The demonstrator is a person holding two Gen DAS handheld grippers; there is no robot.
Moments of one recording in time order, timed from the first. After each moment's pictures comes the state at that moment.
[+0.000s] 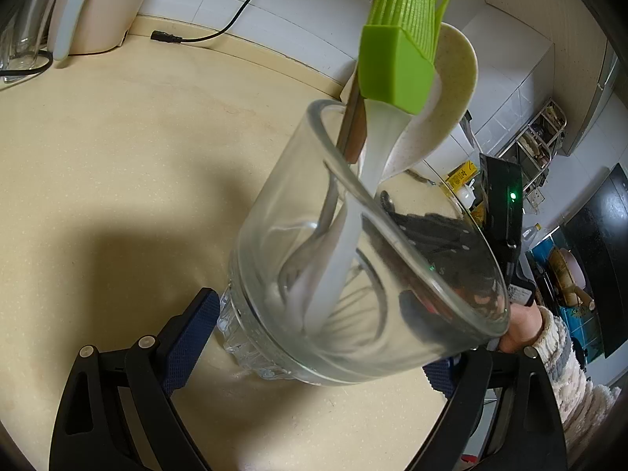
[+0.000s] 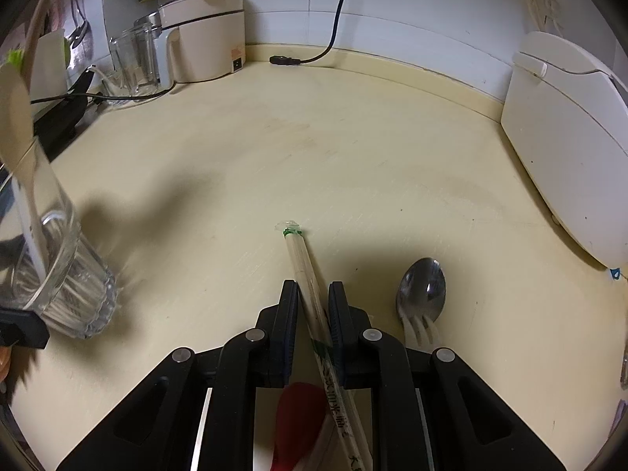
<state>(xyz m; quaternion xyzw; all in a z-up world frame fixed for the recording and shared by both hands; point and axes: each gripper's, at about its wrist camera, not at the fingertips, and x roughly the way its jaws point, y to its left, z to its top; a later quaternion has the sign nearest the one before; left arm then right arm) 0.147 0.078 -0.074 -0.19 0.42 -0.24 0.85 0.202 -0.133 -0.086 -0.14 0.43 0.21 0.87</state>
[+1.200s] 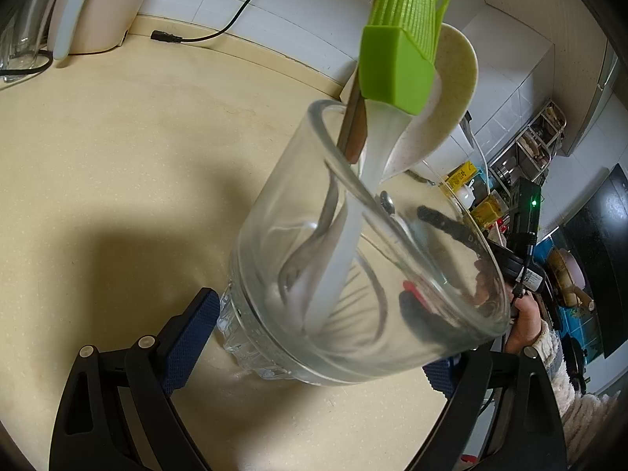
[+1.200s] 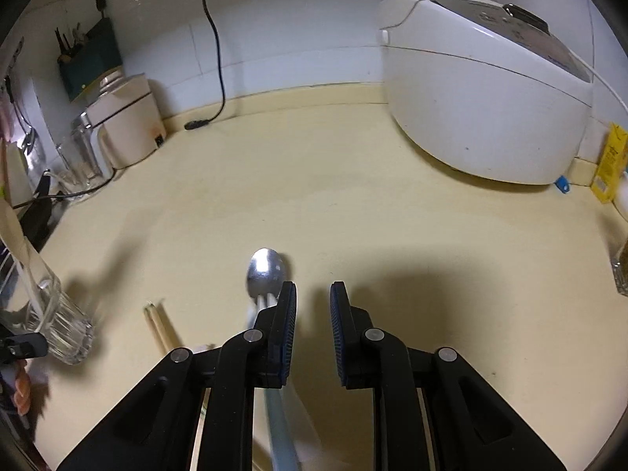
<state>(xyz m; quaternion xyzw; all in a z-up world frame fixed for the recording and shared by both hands) 0.148 0.077 -0.073 -0.19 0.42 -0.24 0.85 0.191 -0.239 -0.060 0.00 0.39 0.13 0.91</state>
